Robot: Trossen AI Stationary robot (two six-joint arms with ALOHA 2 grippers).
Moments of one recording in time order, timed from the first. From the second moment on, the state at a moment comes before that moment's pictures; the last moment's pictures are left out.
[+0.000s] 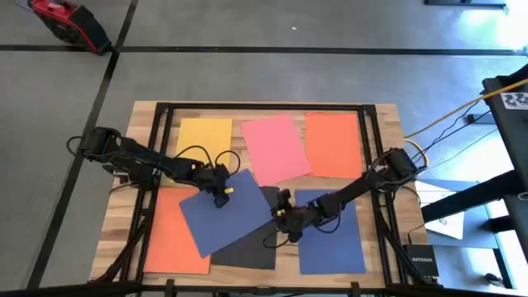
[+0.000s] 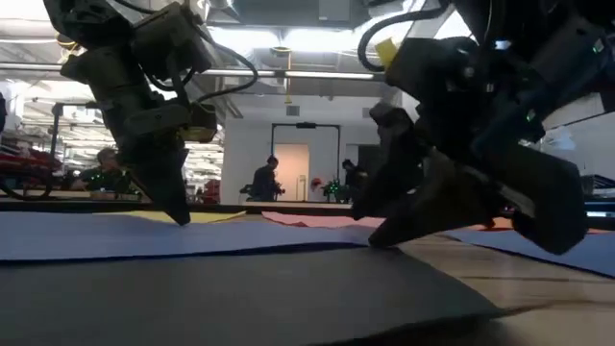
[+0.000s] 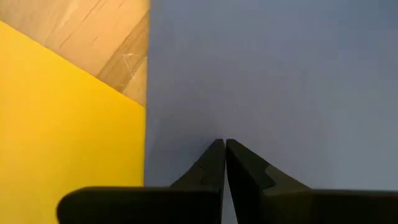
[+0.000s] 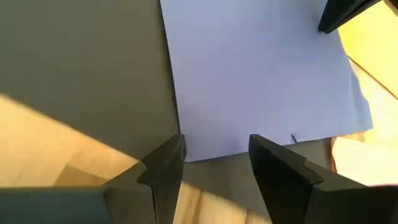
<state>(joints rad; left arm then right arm) -0.09 1.45 0.56 -0.14 -0.12 -0.62 0.44 1.91 0.87 0.20 0.41 -0.21</state>
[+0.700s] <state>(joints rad) -0.09 1.45 0.56 -0.15 -0.12 -0.62 0.46 1.91 0.87 0.19 0.42 -0.21</state>
